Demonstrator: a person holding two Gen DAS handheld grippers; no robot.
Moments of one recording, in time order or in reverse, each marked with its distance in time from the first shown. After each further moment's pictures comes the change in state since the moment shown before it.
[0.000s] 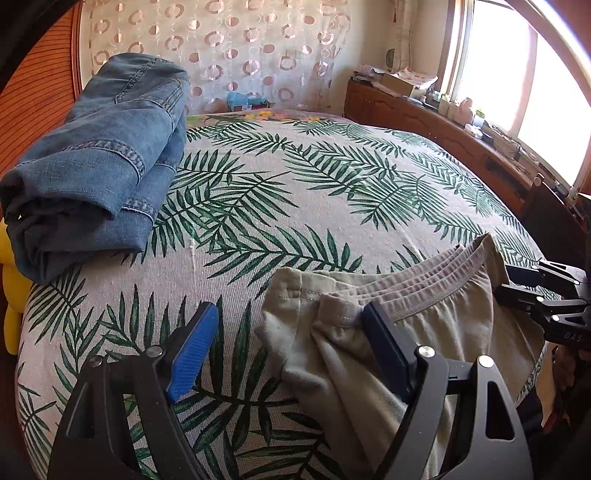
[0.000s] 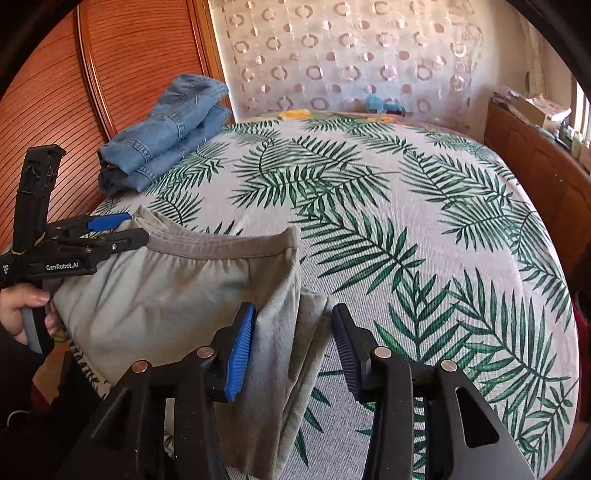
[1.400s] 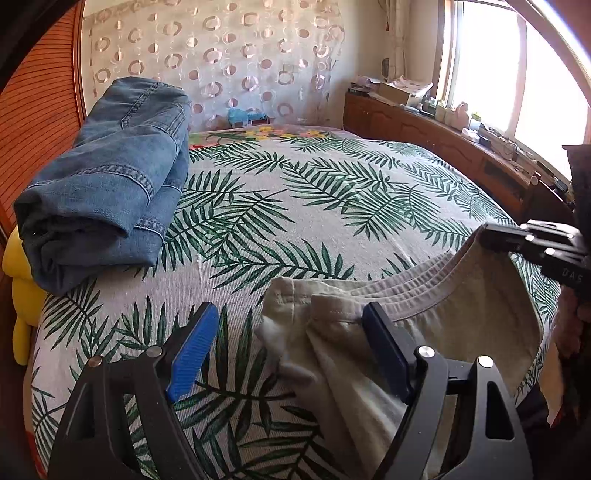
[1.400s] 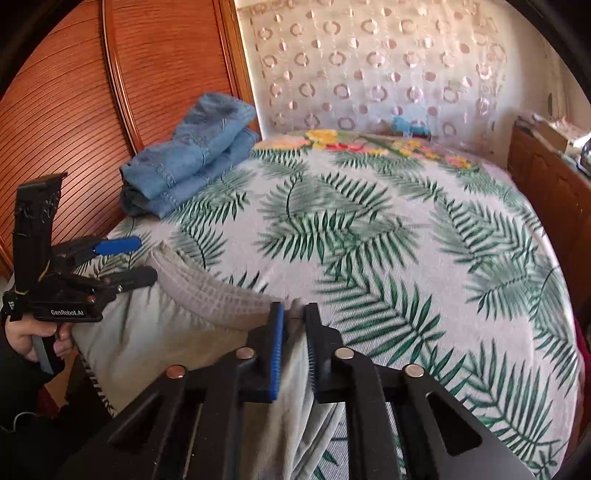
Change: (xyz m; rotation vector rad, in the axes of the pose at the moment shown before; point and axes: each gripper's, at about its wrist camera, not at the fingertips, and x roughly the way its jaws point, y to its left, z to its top) left arm -0.014 -0.006 -0.001 0.029 -0.055 0.025; right arm 0.012 0.003 0.038 -0.062 -0.106 0.078
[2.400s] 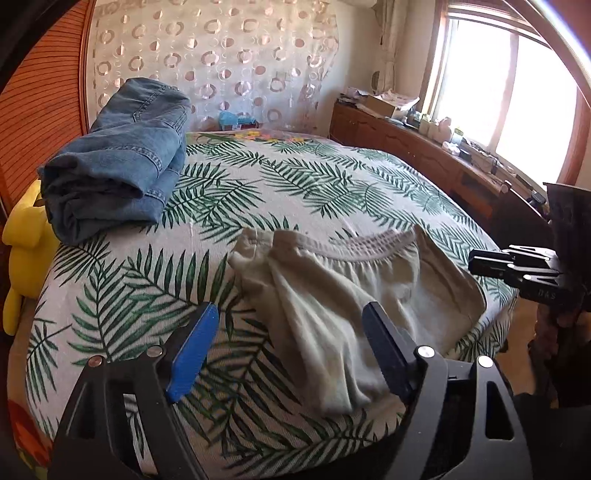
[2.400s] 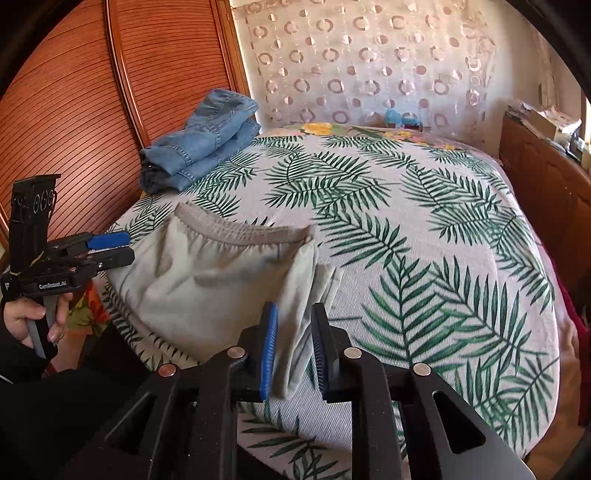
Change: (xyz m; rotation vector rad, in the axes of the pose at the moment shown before) left arm -0.055 -0.014 -0.034 -0.053 -0.035 -0.084; right arm -0.070 0.005 -0.049 0.023 0.056 -0.011
